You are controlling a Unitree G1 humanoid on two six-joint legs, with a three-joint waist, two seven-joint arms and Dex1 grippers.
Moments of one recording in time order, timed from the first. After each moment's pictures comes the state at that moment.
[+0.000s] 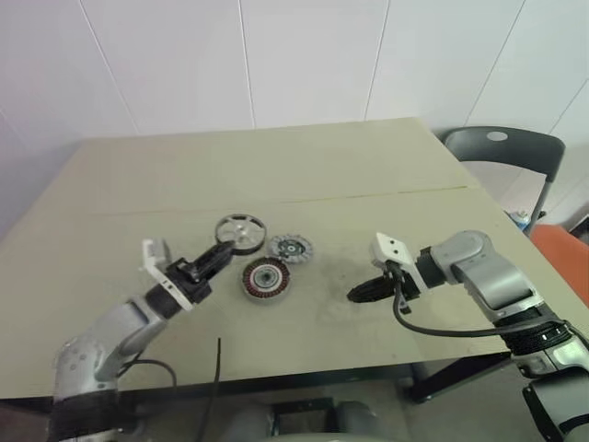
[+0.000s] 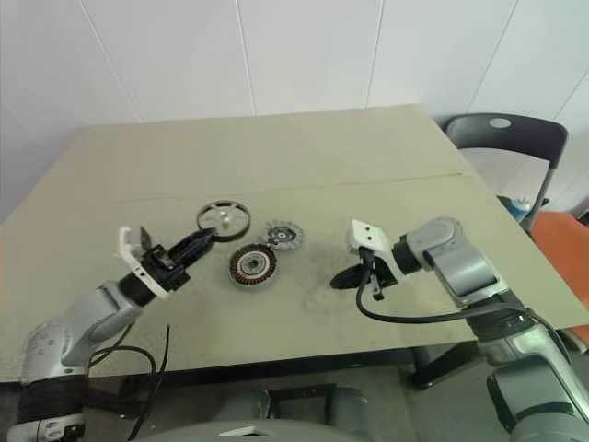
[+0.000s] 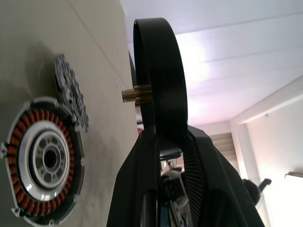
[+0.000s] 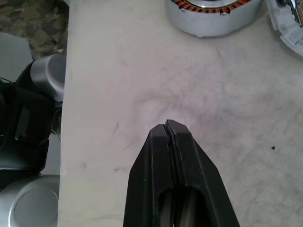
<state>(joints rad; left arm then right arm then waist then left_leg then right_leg) -0.06 0.43 0.27 -0.01 -1.95 1.00 0.02 -0.50 -0.75 0.30 0.01 0.21 0.54 1.42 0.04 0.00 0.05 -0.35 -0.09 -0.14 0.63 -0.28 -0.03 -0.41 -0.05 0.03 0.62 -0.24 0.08</state>
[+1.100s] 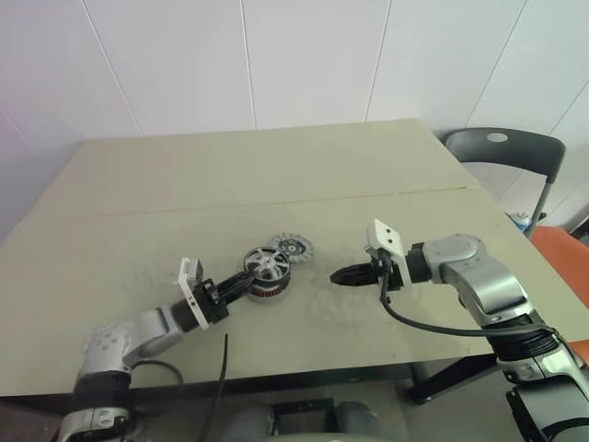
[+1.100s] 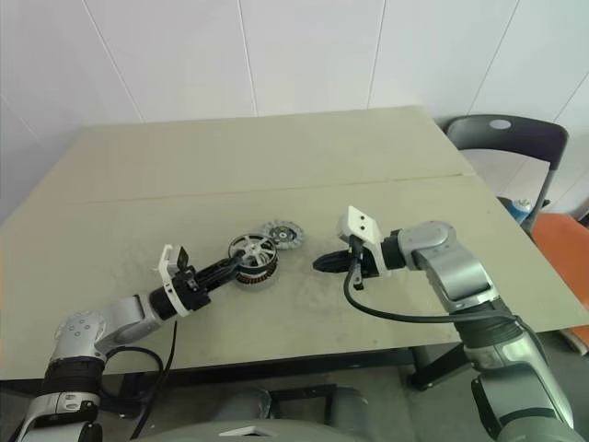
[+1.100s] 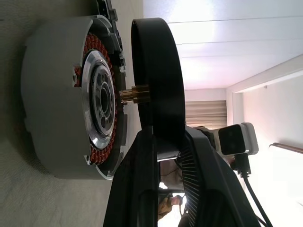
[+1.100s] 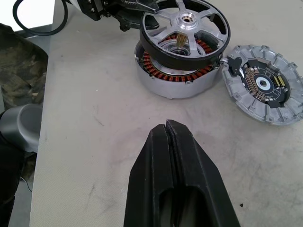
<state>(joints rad) -0.16 0.42 0.22 0.29 -1.64 1.20 -0.31 -0.46 -0.67 0.23 -0.04 0.29 0.54 1.26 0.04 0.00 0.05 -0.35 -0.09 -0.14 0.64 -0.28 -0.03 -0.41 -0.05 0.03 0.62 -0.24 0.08</state>
